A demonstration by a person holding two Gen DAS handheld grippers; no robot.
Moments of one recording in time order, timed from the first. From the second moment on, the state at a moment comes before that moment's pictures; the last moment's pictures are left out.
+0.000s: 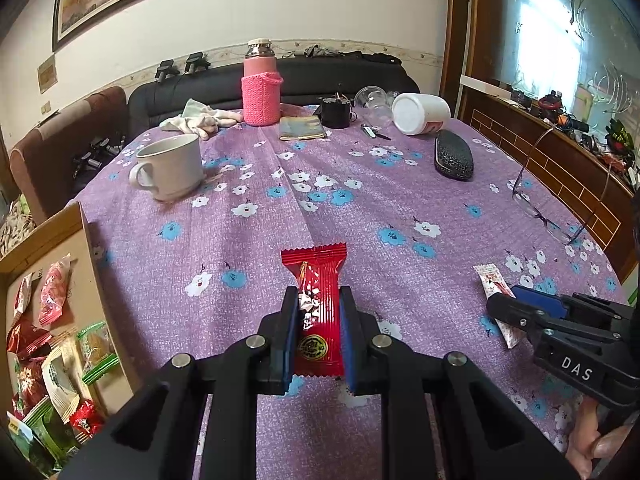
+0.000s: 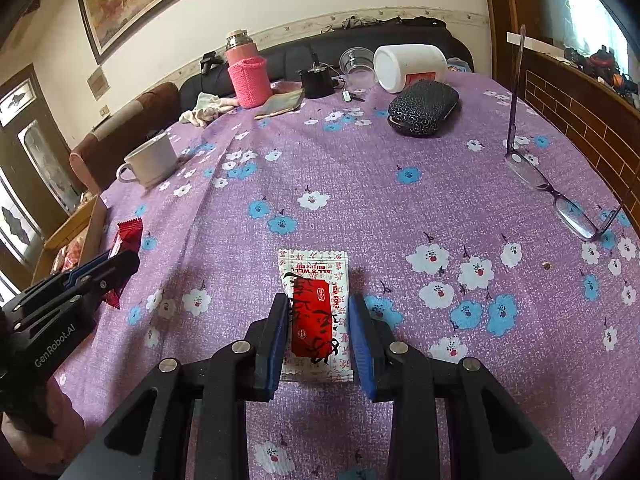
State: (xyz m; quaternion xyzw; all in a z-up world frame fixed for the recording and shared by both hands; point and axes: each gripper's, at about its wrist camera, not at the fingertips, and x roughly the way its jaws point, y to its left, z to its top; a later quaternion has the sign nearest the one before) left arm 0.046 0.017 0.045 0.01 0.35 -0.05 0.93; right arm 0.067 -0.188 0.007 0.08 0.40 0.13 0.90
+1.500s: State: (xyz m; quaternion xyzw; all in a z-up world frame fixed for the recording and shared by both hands) left arm -0.015 0.100 0.095 -0.05 0.28 0.03 0.96; right arm 0.055 -0.186 0.019 0.07 0.36 0.12 0.92
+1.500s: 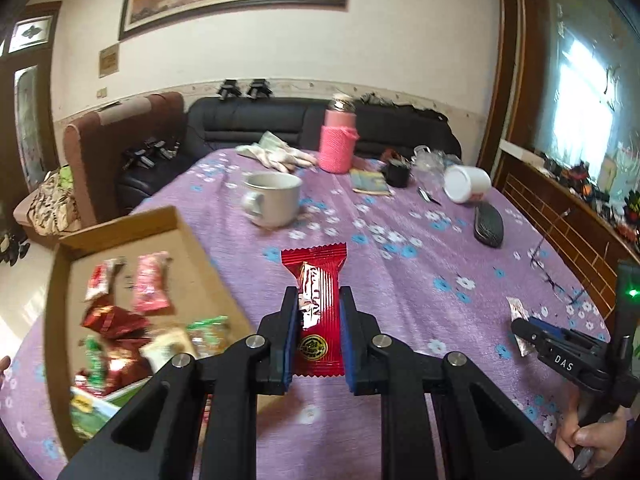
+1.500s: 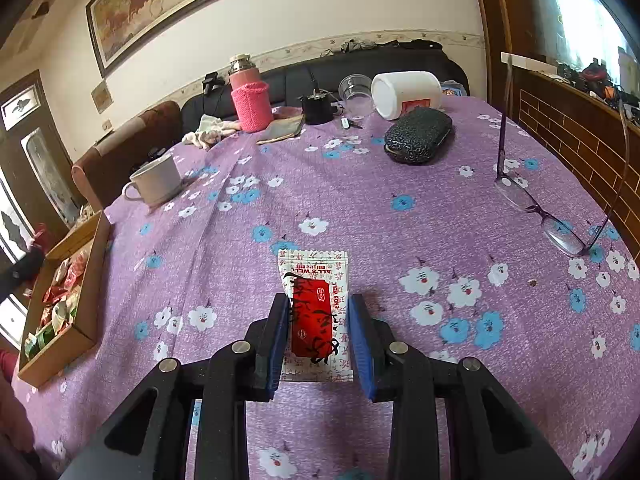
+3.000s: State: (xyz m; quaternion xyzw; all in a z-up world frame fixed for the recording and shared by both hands) left arm -0.054 0.256 0.039 -0.12 0.34 0.19 0.91; right arm 0.041 0.123 0.024 -0.02 0.40 0.37 0.84
